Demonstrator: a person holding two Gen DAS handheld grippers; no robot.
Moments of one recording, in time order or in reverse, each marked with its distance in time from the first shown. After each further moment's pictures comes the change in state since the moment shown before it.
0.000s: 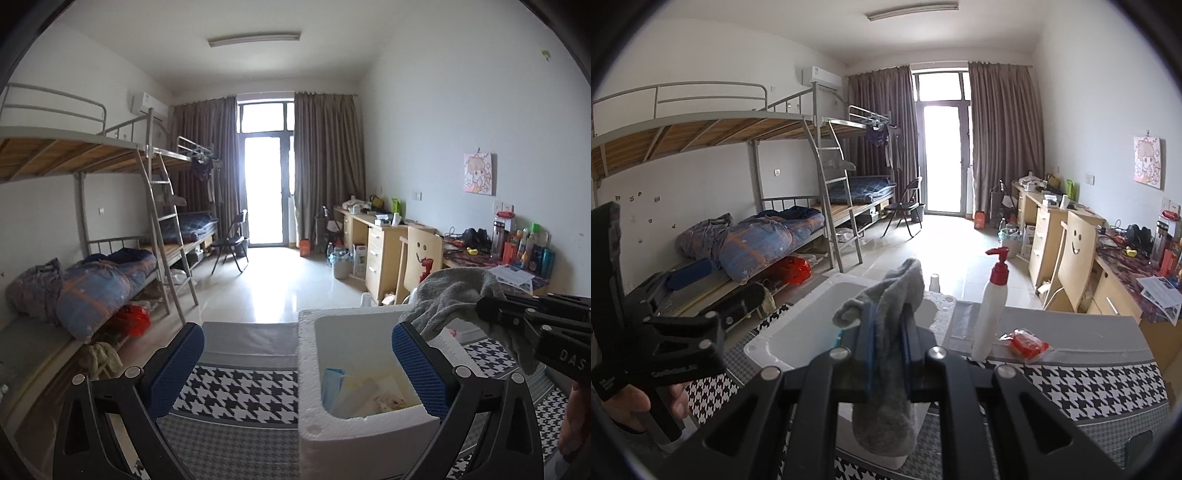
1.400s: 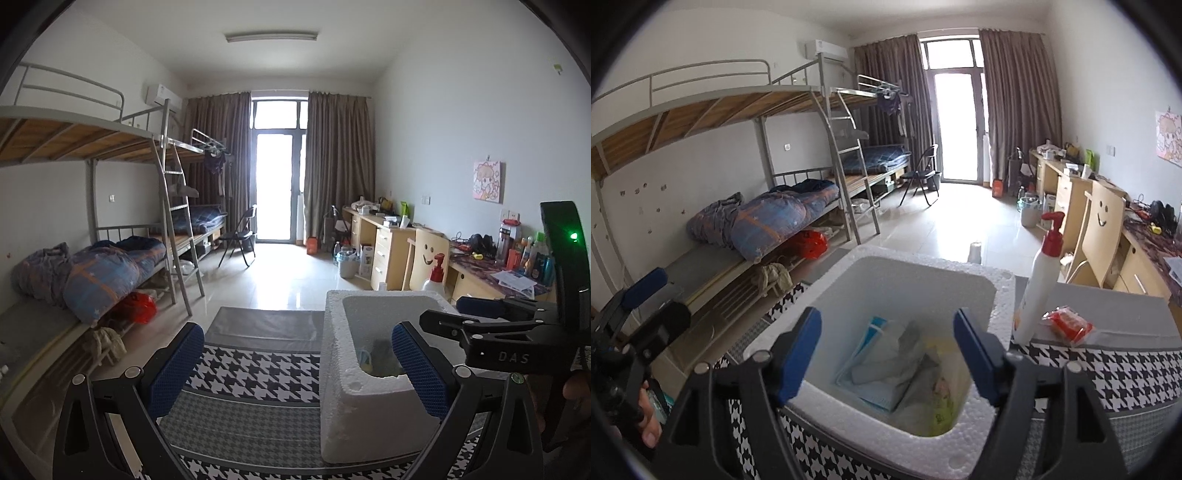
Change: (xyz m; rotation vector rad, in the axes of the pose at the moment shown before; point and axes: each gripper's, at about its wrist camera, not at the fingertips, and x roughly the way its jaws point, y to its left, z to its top) left arm -0.019 0.032 -0.017 -0.048 0.005 0.017; right arm 0.047 0.011 -0.011 0.015 0.118 0.069
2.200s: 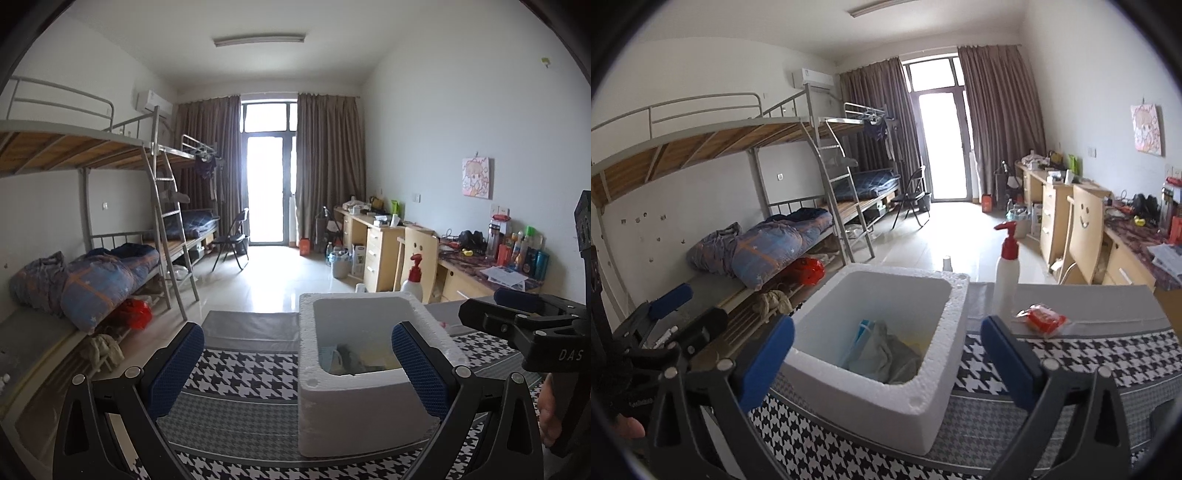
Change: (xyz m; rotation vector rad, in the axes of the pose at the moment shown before) left arm -0.026 -0.022 0.008 0.033 -0.006 -0.030; right arm -0.060 -0.014 -0.007 0.071 -0.108 -0.027
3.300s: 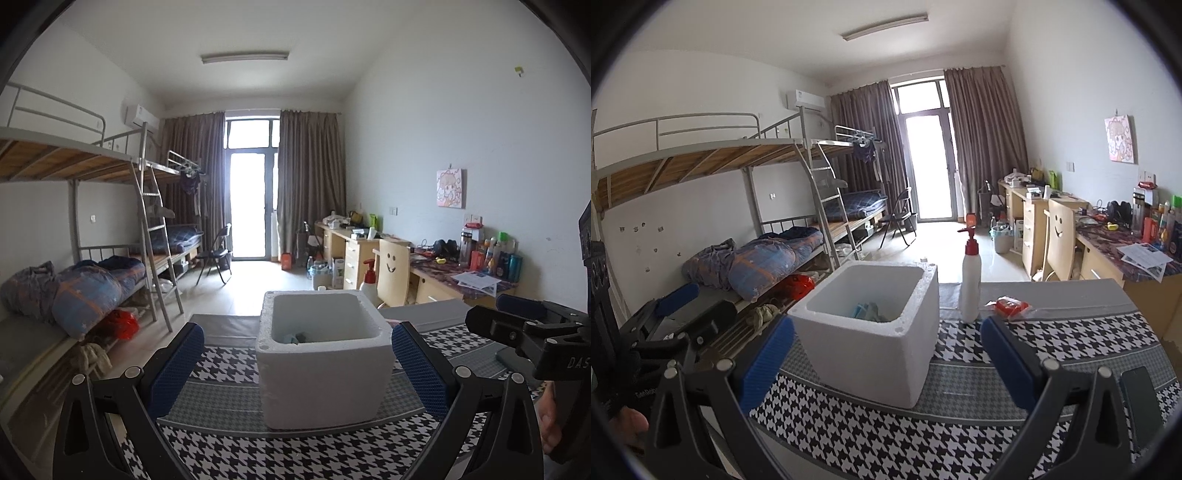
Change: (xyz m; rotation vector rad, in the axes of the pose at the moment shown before) left arm -0.062 -0.029 -0.018 0.011 -0.064 -0.065; right arm -0.082 0.001 -0.035 0.017 -0.085 -0.040
